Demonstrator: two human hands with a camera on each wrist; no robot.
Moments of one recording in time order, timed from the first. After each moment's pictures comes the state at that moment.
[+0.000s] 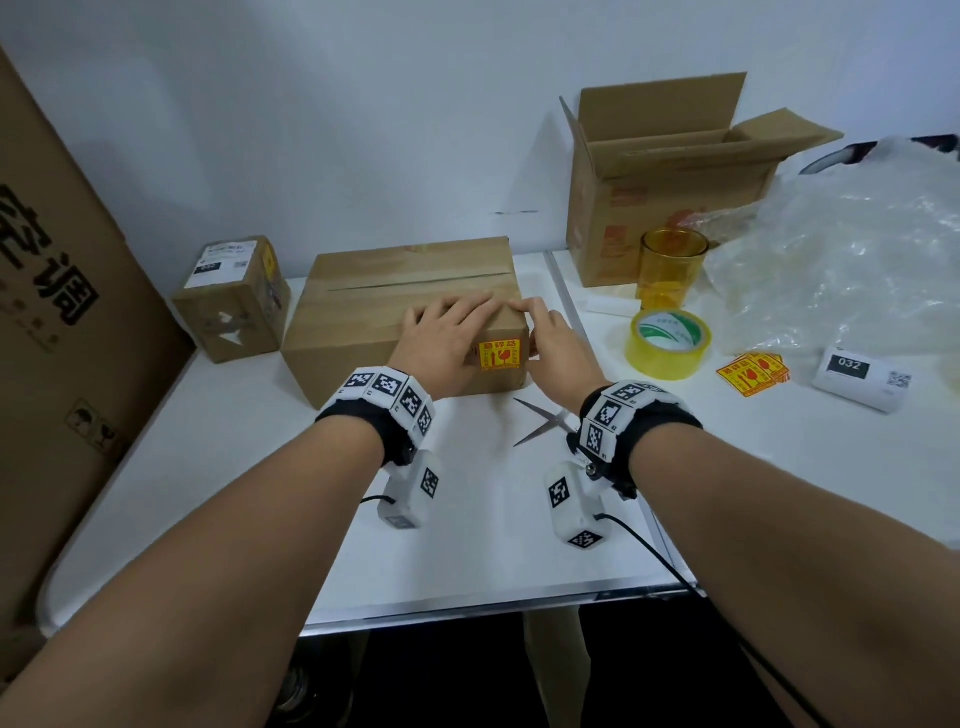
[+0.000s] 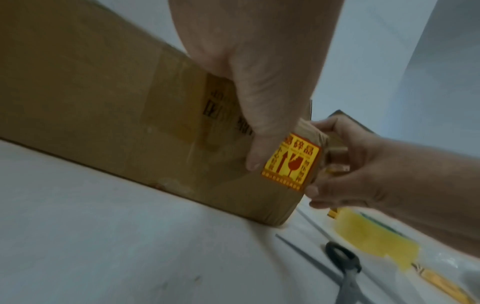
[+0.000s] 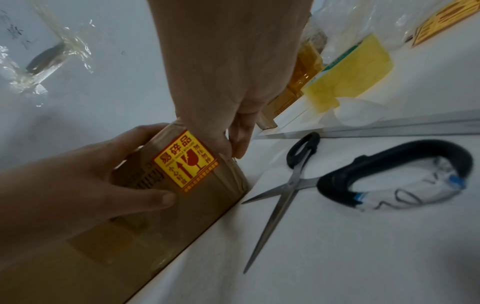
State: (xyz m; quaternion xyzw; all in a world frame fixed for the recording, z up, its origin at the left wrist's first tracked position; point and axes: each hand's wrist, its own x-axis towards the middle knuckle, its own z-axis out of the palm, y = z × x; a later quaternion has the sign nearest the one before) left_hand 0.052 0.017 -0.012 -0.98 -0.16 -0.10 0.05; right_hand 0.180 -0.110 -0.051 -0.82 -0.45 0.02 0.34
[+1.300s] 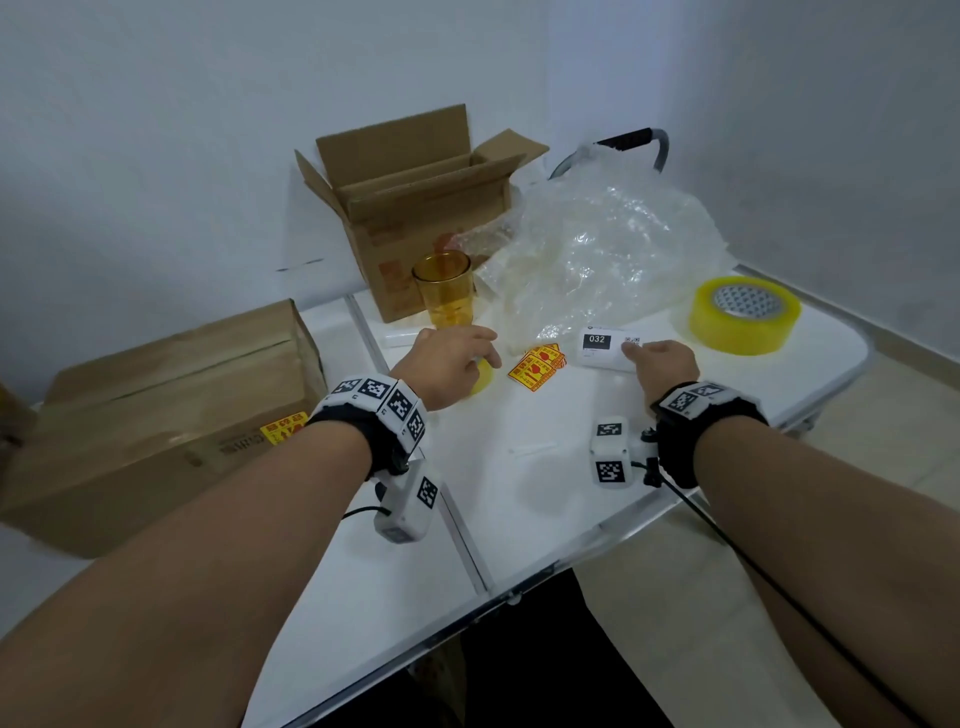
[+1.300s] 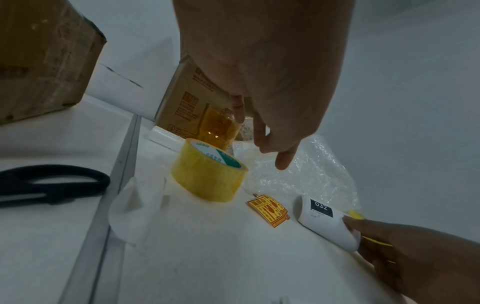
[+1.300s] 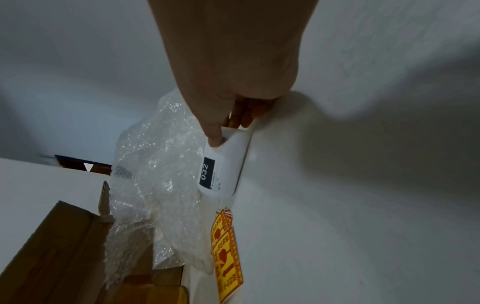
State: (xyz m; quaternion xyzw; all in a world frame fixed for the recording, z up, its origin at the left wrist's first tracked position) left_hand 0.224 -0.143 -0.006 -0.99 0.08 -0.04 -0.12; right_hand 0.338 -0.399 -0.072 -0.82 0.13 0.02 0.55
